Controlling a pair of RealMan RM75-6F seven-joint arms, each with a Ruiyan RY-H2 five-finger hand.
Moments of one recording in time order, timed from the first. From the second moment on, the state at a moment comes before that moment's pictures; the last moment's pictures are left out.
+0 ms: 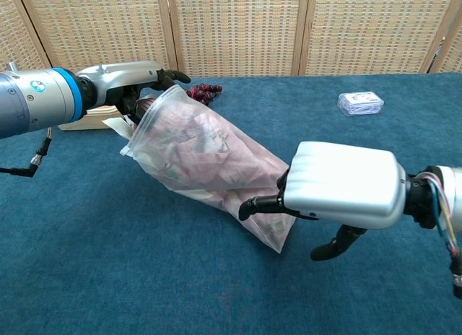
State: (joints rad) left arm -0.88 -1.47 -0.23 -1.60 0.88 0.86 0.28; right arm 0.82 -1.61 -0.15 -1.14 -1.99 1.26 -0.16
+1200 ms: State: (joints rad) left arm -0.89 -1.46 -0.20 -1.61 0.87 0.87 0.28; right arm 0.84 -1.83 -0.11 -0.85 -2.00 1.27 -0.22
